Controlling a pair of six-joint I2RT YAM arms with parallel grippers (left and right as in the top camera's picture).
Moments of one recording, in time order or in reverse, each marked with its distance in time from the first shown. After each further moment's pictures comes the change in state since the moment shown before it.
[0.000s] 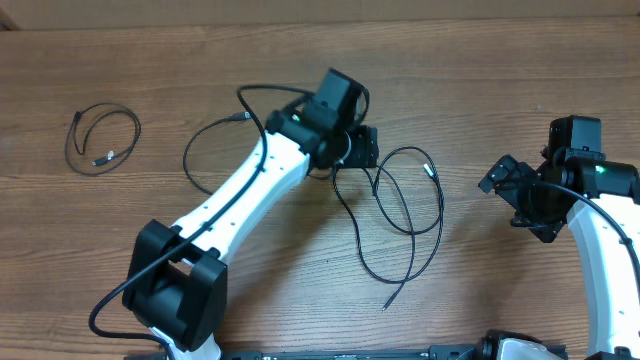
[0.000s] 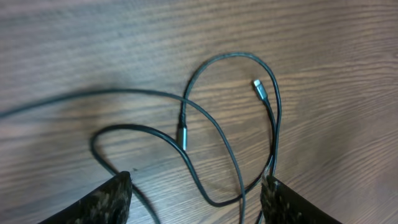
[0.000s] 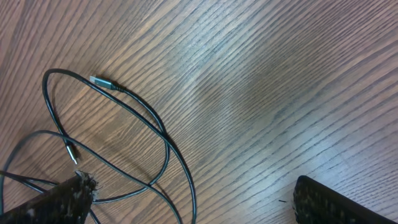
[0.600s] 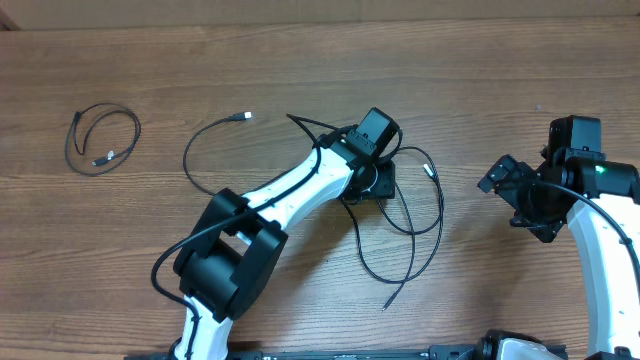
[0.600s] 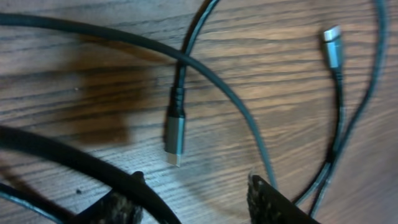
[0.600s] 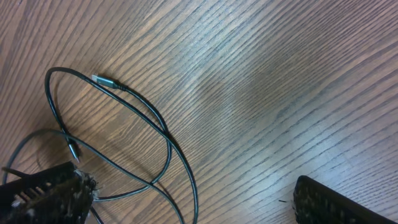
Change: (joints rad) left arm -0.107 0.222 -0.029 0.089 -0.018 -0.104; right arm 0.000 0.000 0.000 0.000 -0.008 0.000
